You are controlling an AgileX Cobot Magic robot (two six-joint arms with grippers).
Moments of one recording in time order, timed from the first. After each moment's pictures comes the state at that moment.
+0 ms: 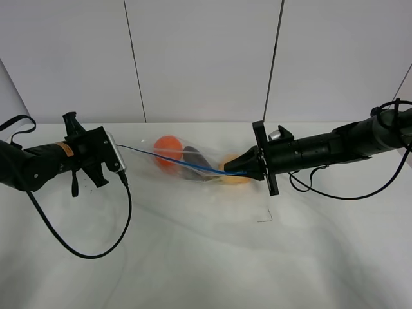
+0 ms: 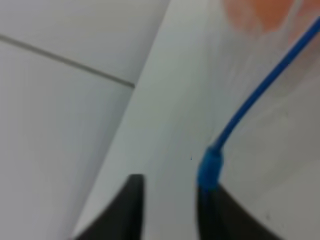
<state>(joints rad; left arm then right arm) -0.09 1.87 -0.74 0.27 -0.70 0.91 0.11 2.10 -1.11 1.51 1.20 -0.78</state>
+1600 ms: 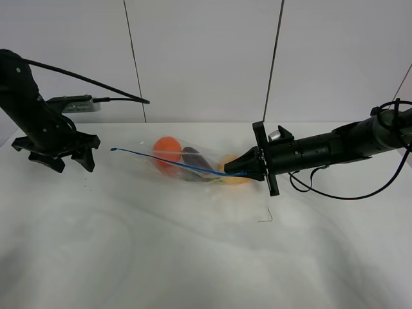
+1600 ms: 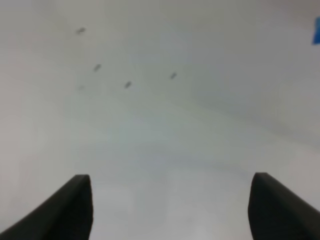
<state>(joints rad) -0.05 1.80 -1.28 -0.06 0.83 0.02 0.11 2.10 -1.11 1.50 1.20 -0.78</state>
